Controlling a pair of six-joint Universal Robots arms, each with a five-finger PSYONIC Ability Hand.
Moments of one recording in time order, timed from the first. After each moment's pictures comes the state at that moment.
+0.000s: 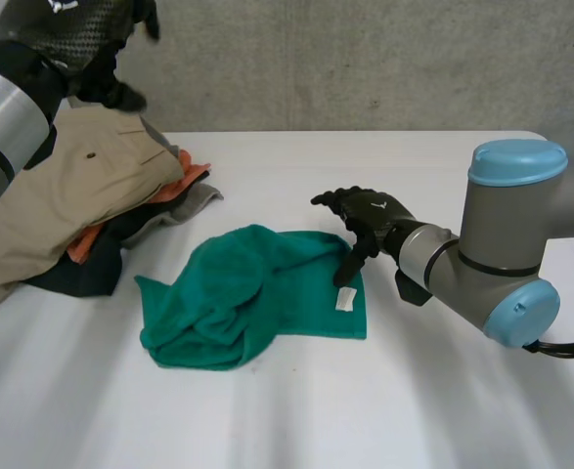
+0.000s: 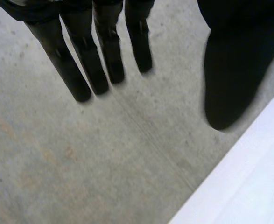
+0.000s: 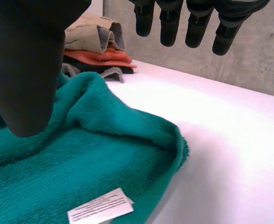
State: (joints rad) left arm 4.41 -1.63 -1.35 3.20 -1.31 3.45; right arm 2.03 -0.90 1.18 0.06 1.26 3.16; left_hand 0.62 0.70 0.71 0.70 0.52; right_hand 0.21 0.20 0.20 0.20 0.04
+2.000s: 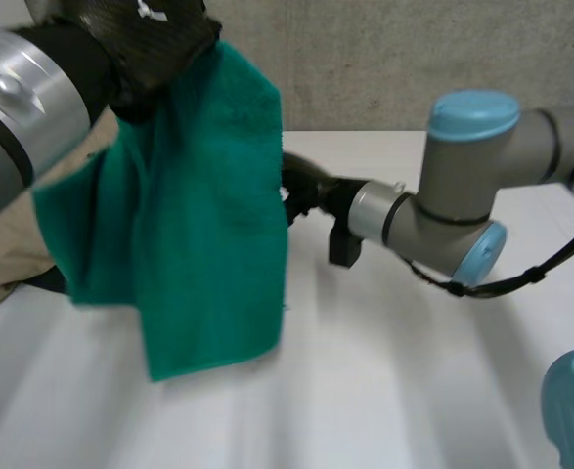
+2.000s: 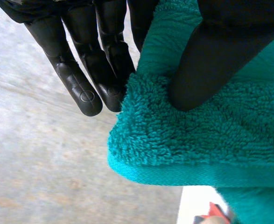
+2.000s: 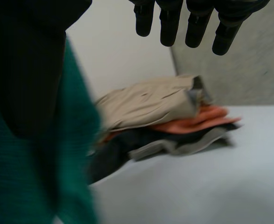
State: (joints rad) left arm 4.19 -1.68 -1.09 2.83 -1.42 4.04; right arm 2.12 -0.67 0.67 0.17 0.91 3.61; left_hand 1.13 1.19 1.19 1.20 0.97; right_hand 0.21 0.20 0.20 0.20 0.04
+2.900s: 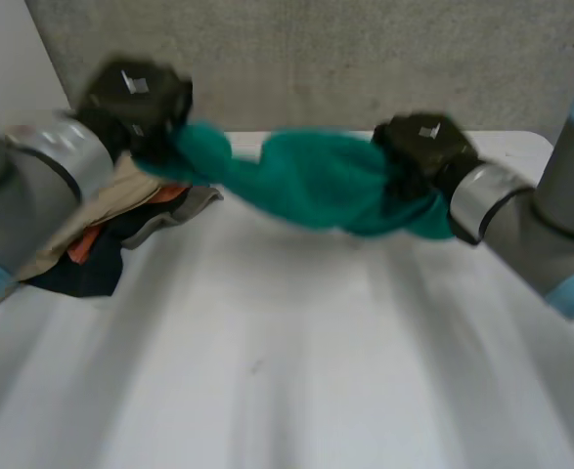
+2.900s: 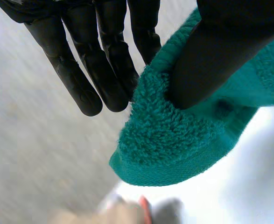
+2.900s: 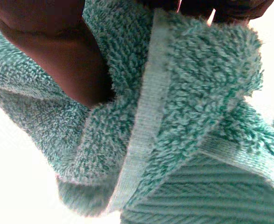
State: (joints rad) left arm 4.34 -1.87 -1.25 3.07 -1.37 3.59; right arm 1.96 -1.14 1.28 -0.03 1.28 2.96; left_hand 1.14 1.20 1.19 1.20 0.98; right_hand 1.05 1.15 1.17 1.18 0.95
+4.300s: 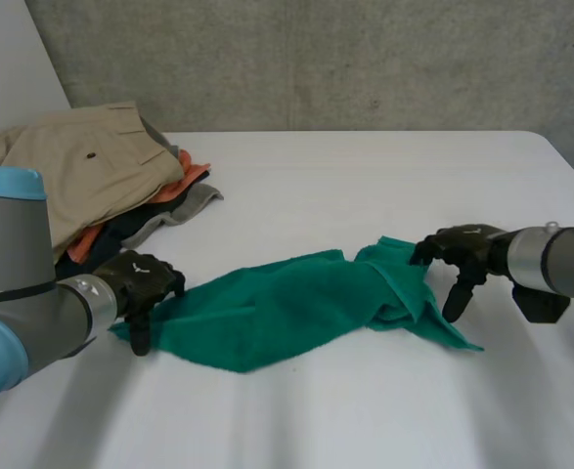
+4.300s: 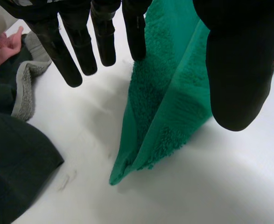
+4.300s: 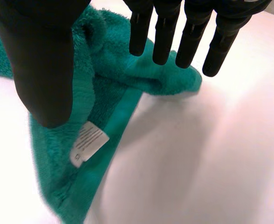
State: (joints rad) left arm 4.43 -1.99 -1.56 2.88 -1.44 3.75; right arm 1.74 -1.01 1.22 0.56 1.22 2.75; left_hand 0.38 0.38 0.38 0.38 0.20; right_hand 0.42 0.41 0.42 0.43 0.26
